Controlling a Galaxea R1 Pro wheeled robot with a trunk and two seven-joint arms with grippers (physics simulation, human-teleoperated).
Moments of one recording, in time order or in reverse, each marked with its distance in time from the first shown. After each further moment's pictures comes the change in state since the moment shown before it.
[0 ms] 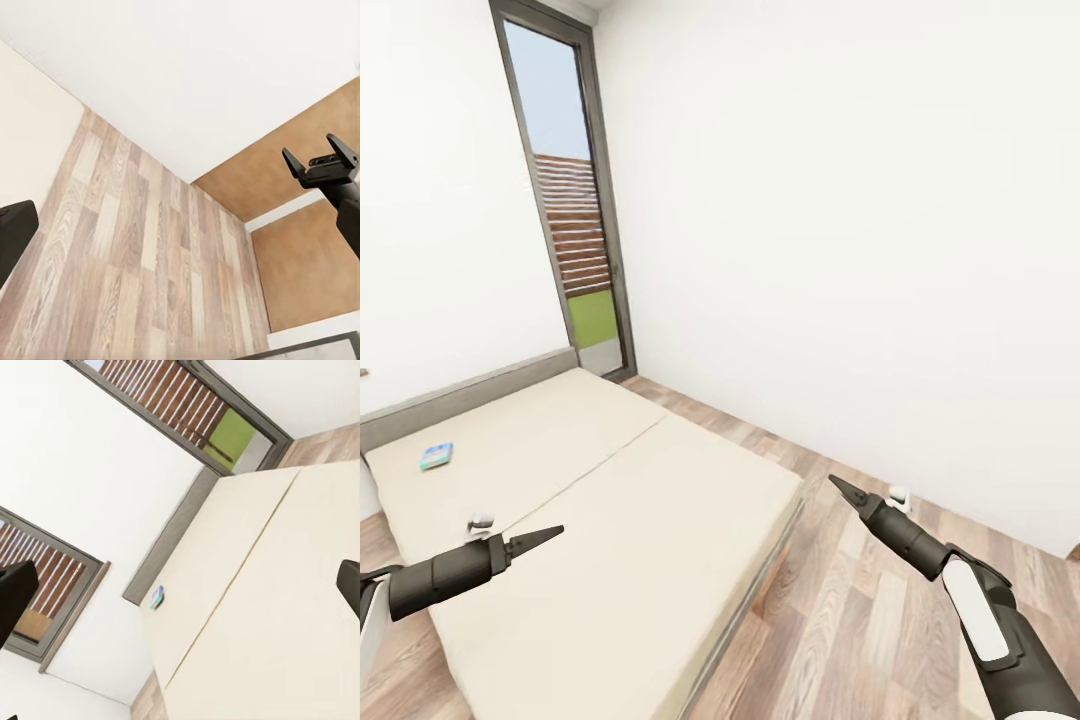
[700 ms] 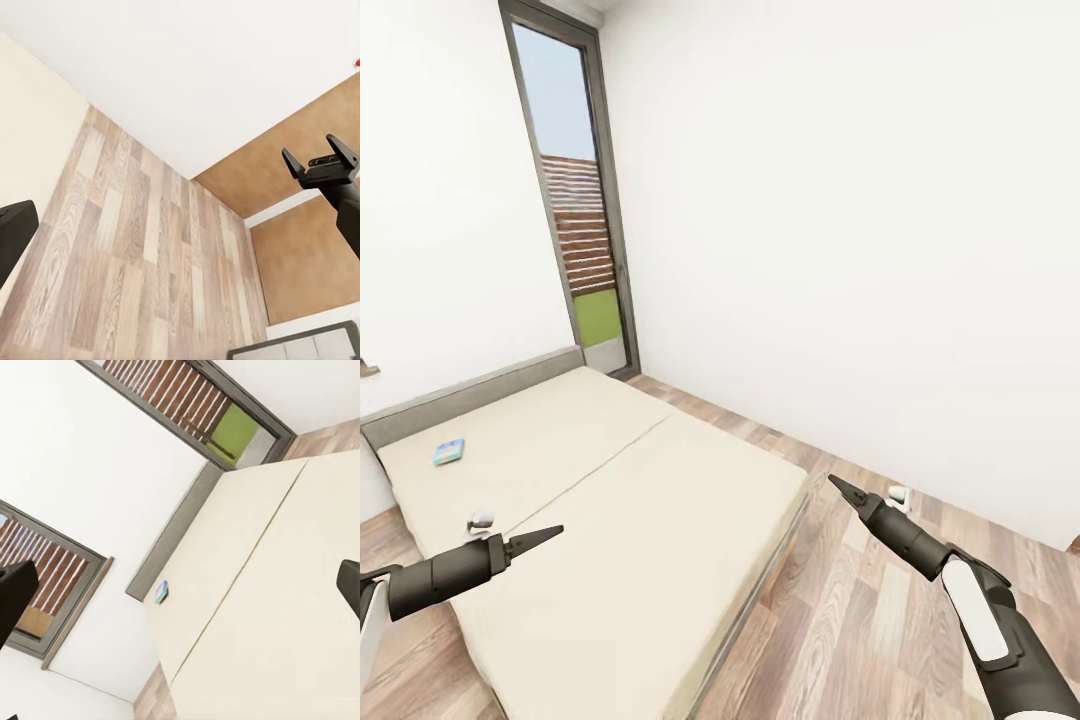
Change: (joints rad) left arm 0.000 0.000 0.002 -0.001 0.000 0.003 0.000; right arm 0.000 0.001 0.001 0.000 0.000 -0.001 0.000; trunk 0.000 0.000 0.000
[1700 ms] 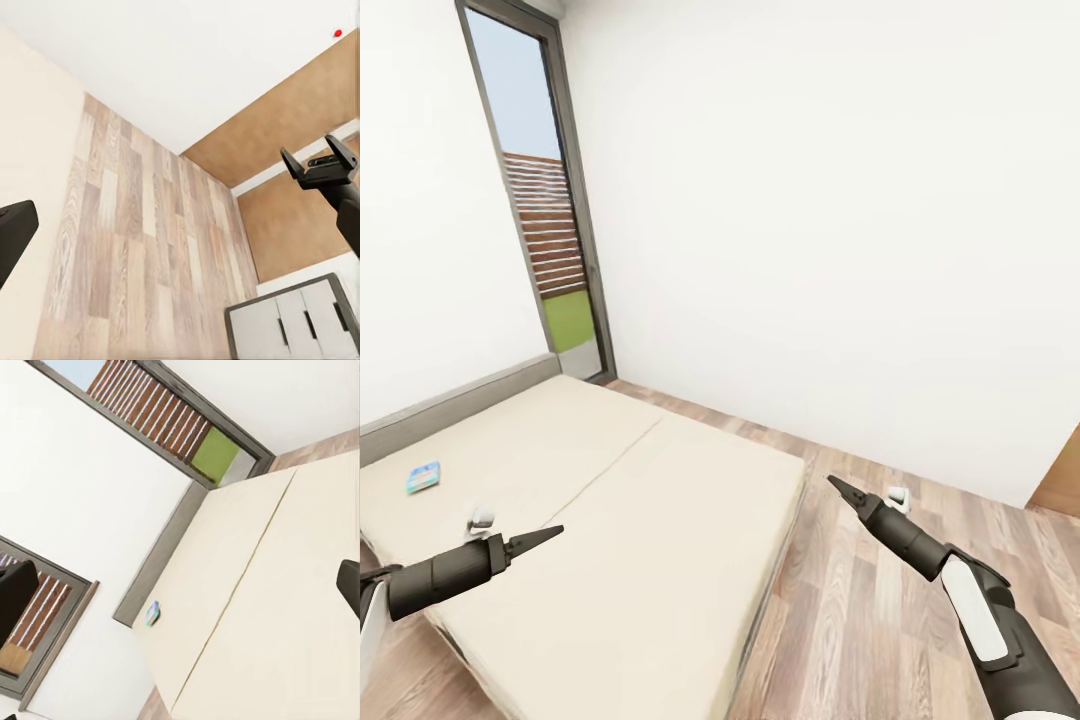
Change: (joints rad) left arm 0.000 0.000 0.000 0.000 -0.001 0.002 0.000; right arm 0.000 0.000 0.003 0.001 0.001 -0.001 -0.003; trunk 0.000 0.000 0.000
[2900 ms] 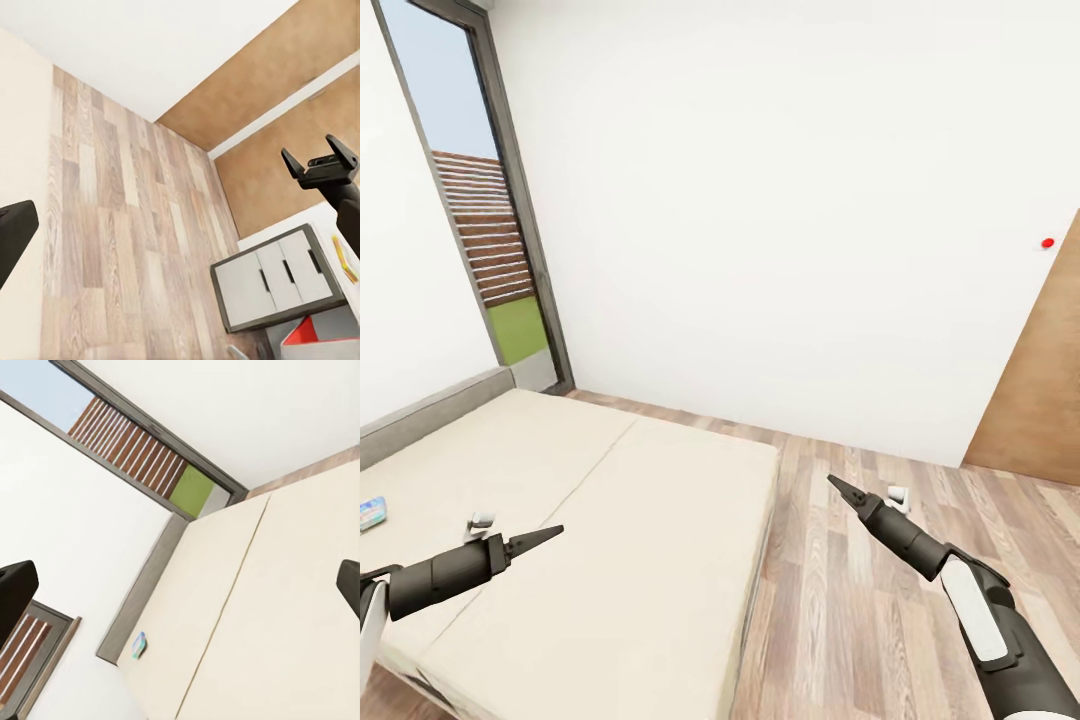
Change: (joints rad) left arm 0.000 0.000 0.000 0.000 0.000 0.001 0.000; right arm 0.000 0.001 0.000 -0.001 -0.001 0.000 0.002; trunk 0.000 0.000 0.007
